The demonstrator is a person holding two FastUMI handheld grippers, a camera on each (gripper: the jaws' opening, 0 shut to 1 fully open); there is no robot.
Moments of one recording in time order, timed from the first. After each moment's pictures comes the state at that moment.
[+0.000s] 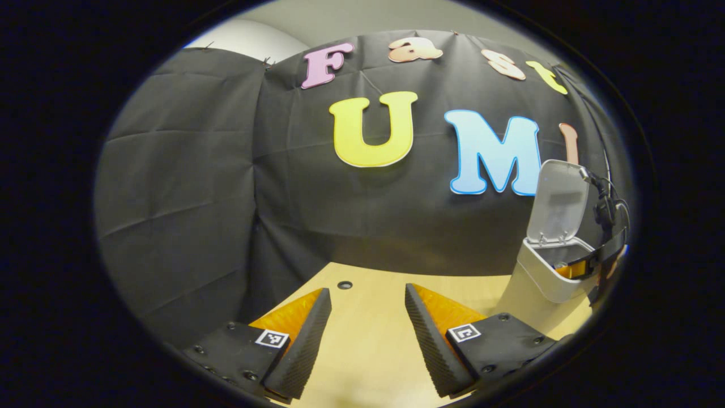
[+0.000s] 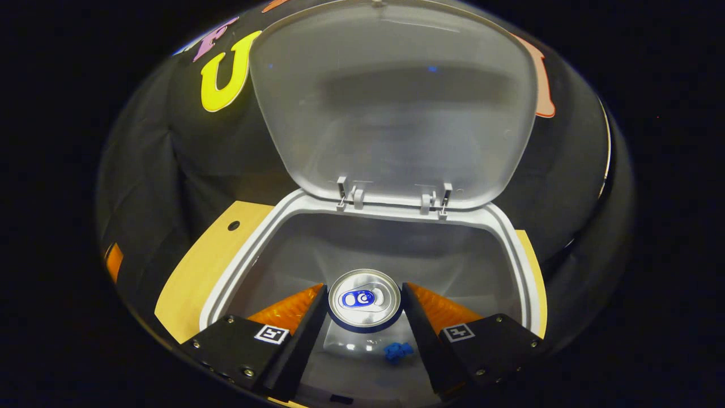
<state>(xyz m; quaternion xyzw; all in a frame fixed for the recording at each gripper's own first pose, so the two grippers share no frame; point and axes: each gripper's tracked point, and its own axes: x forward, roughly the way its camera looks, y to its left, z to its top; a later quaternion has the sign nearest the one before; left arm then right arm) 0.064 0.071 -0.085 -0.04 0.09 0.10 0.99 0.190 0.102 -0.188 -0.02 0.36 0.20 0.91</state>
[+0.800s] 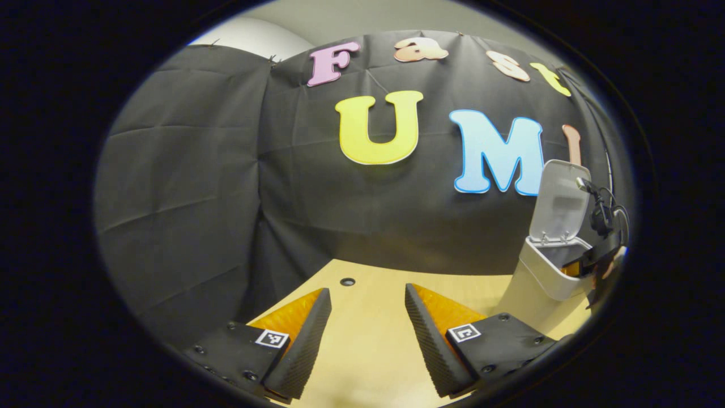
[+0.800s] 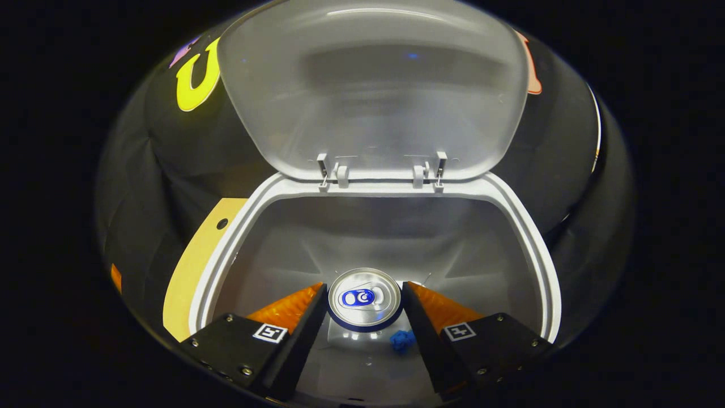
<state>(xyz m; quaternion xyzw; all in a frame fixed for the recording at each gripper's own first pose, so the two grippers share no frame) 0.054 0.078 -0.095 -0.05 0.09 0.11 0.99 0.190 0.098 -0.202 0.00 0.39 0.15 0.91</state>
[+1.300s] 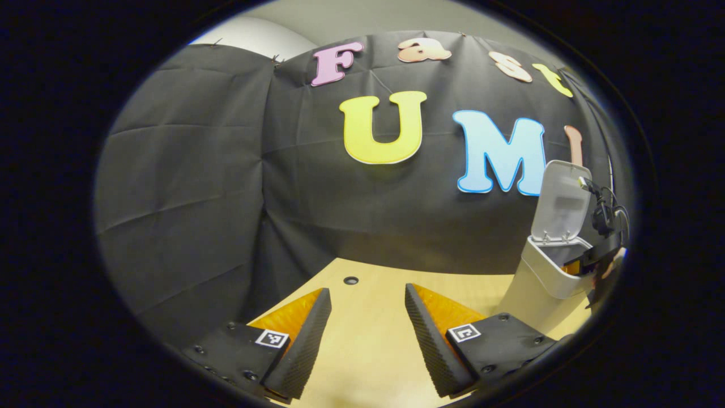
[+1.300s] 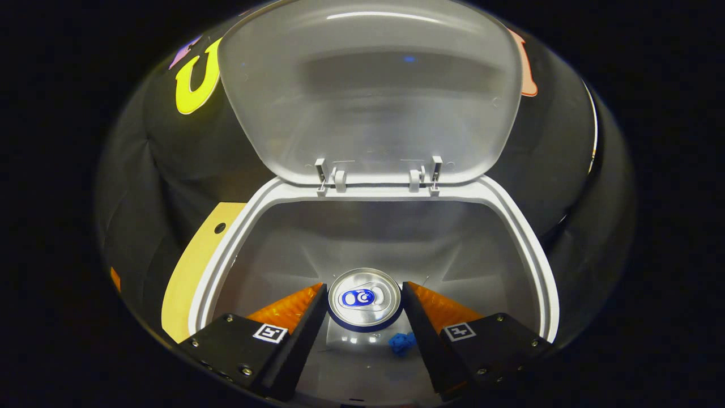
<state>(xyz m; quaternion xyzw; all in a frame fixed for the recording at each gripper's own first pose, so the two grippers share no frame) 0.048 0.084 -0.096 -0.05 0.09 0.12 0.99 0.192 0.097 -0.200 0.00 0.38 0.15 0.91</state>
